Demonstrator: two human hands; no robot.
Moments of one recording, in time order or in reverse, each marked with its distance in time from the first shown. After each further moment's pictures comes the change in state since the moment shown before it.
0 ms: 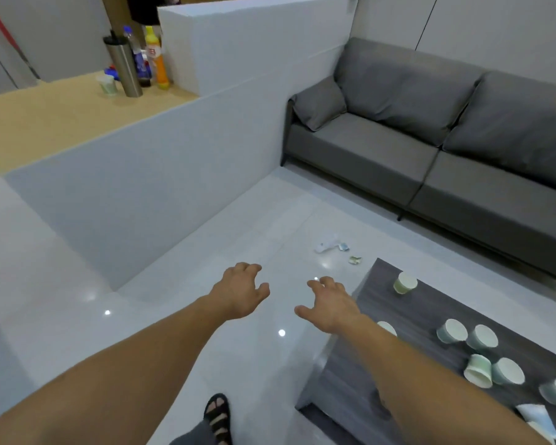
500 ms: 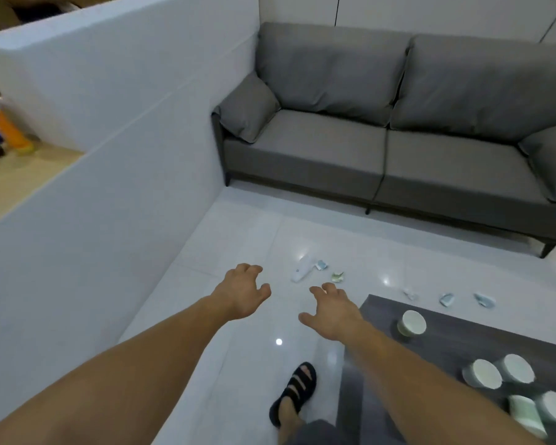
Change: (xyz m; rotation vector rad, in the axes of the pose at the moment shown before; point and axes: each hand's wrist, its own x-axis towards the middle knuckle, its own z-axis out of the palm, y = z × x) left_hand 0.344 0.084 -0.076 0.166 -0.182 0.214; right_hand 0.259 0.079 -0.100 0.160 -0.003 0.230
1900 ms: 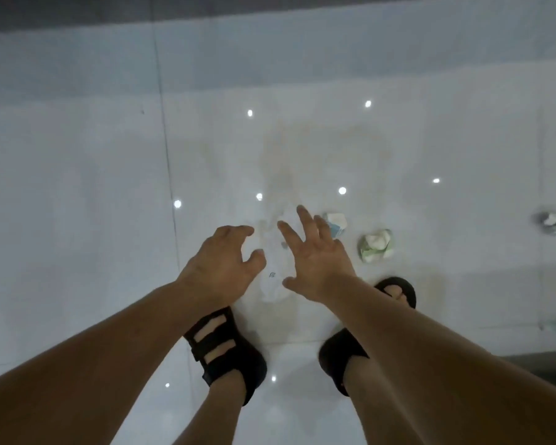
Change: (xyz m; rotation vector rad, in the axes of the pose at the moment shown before) left_hand 0.833 -0.073 0.328 0.001 -0.573 -0.017; right_hand 0.789 0.244 0.237 0.084 -0.295 0.155
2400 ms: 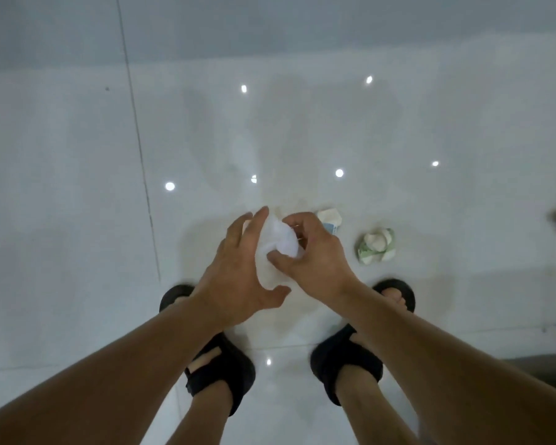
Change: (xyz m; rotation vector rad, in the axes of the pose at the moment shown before) left_hand 0.037 -0.009 0.055 -0.170 0.029 0.257; right_hand 0.017 0.019 0.014 1.047 0.216 0.088
